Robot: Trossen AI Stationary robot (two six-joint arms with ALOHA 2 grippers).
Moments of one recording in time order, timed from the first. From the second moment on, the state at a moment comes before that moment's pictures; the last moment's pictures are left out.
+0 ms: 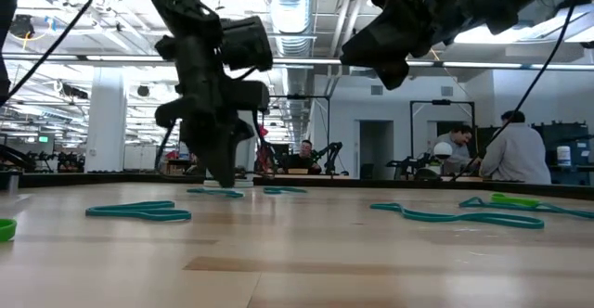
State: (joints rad) left arm 0.16 1.73 0.96 -0.43 0.13 0.27; right arm 0.07 1.37 0.69 0.27 -0.10 0.19
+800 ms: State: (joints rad) left arm 0.06 1.66 1.07 -0.81 0.03 0.20; right arm 0.07 1.37 0.69 0.27 -0.10 0.19
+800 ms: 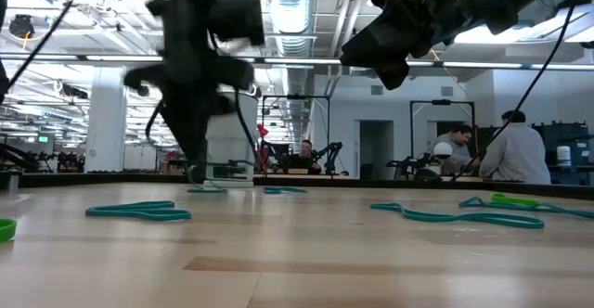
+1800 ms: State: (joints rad) left arm -1.11 1.32 1.24 -1.03 -0.09 -1.33; right arm 0.07 1.37 0.69 0.25 -0.10 0.18
